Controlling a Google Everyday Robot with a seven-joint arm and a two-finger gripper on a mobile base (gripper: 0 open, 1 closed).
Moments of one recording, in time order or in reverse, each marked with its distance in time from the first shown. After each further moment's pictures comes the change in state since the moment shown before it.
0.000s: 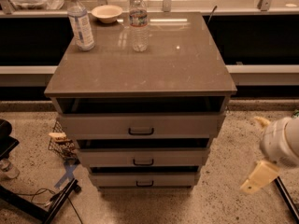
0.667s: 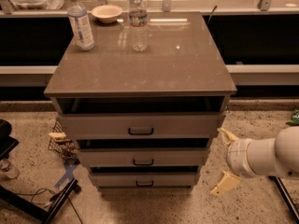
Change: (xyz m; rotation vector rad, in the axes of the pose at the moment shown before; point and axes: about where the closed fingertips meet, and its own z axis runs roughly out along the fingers) arm -0.016 0.010 0.111 0.026 -0.193 -0.140
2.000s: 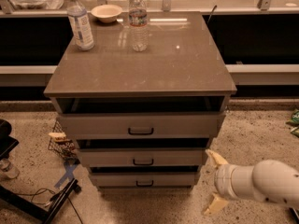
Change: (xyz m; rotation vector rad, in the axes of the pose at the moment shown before) arm 0.044 0.049 0.079 -0.016 -0.002 -0.114
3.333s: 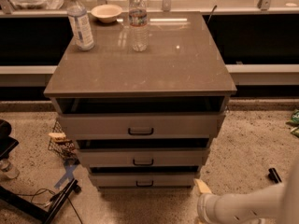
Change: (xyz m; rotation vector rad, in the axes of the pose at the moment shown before) arm 0.085 0.084 0.140 -0.037 0.175 -0.046
